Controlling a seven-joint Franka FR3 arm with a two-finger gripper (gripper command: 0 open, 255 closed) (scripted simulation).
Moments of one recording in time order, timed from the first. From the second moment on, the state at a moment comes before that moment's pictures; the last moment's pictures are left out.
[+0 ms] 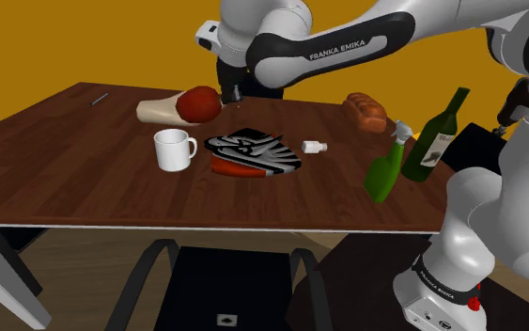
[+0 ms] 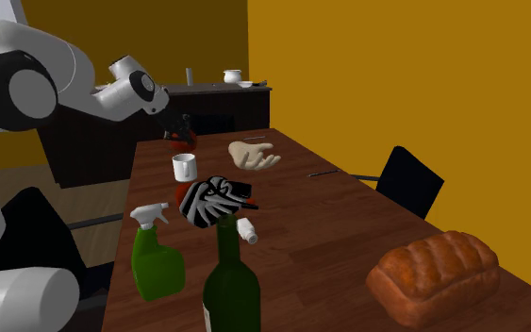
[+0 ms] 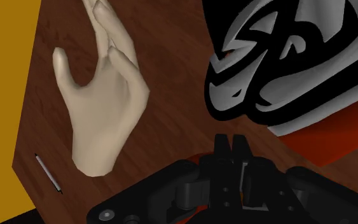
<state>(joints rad) 0.70 0.11 -0.29 -1.80 -0.50 2.26 -0.70</state>
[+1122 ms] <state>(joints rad) 0.82 0.69 -0.19 -0.92 -0.41 1.87 -0.61</state>
